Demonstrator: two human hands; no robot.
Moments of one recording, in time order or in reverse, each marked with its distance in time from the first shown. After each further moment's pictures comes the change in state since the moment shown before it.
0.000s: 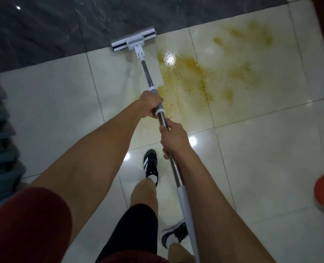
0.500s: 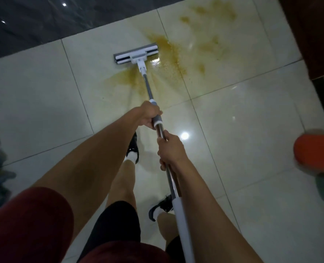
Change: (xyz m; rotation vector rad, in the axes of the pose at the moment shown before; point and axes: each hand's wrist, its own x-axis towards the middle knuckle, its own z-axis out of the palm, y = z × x) left_hand -0.143 -0.181 0.171 0.183 -0.219 -0.025; right_hand -0.170 0.244 -0.044 0.142 0.035 0.133
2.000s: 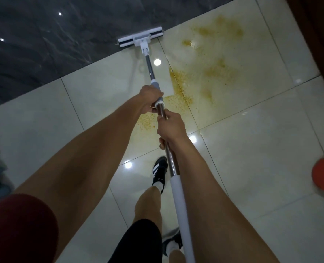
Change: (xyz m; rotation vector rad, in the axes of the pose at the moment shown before) left_hand 0.119 0.289 -0.124 -0.144 0.175 0.053; right_hand 0.196 -0.292 -0.050 0.231 0.043 -0.014
